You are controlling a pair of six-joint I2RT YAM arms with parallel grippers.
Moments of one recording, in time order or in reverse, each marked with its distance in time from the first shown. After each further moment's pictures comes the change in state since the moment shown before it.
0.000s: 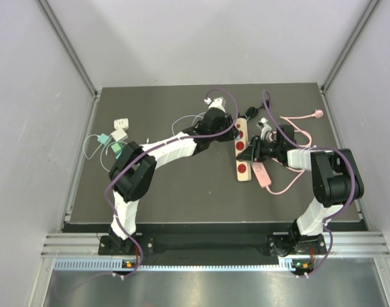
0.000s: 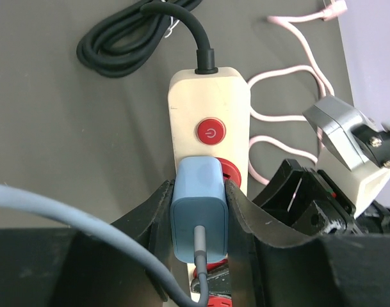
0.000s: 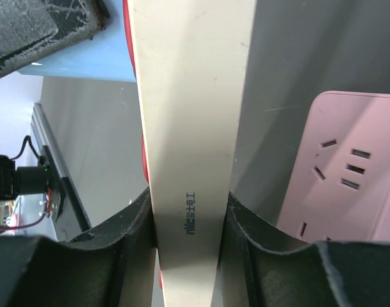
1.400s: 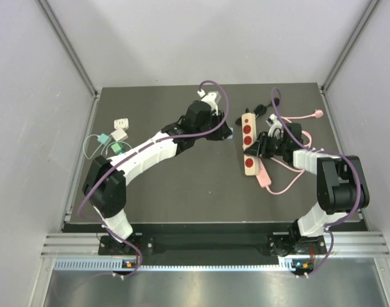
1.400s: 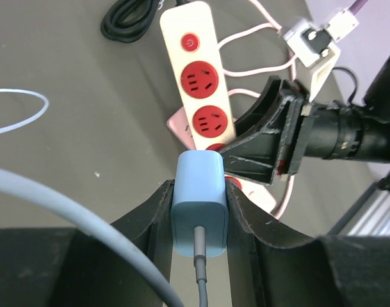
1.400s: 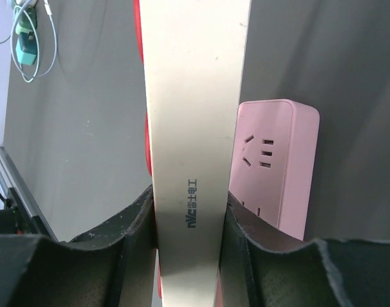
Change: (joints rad) left arm 0.032 -0.277 -0.067 -0.194 0.139 0.177; right arm -0.046 -0.084 -0.008 -0.032 0.138 0.003
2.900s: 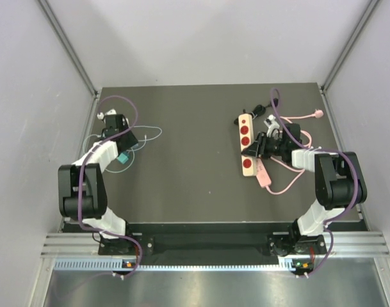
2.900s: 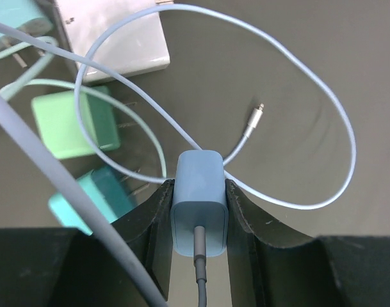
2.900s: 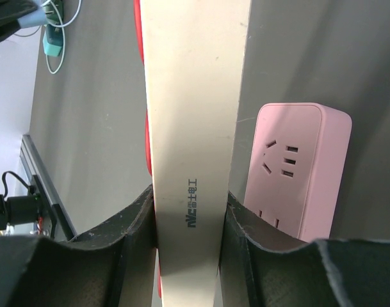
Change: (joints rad) left arm 0.784 -0.152 -0.456 0.004 -0.162 0.072; right arm 0.000 0.047 0.000 0.060 -0.088 0.035
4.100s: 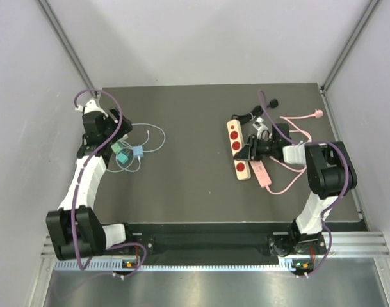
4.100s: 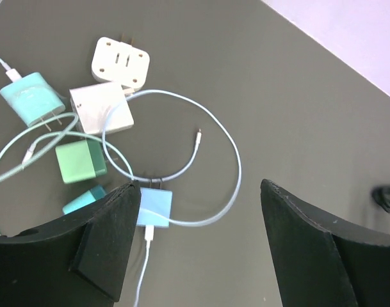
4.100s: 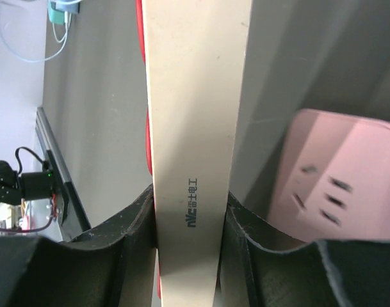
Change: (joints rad) left arm 0.068 -0.293 -0.005 0.022 0.117 -0.006; right arm 0.061 0.126 0.062 -0.024 -0.067 -0.008
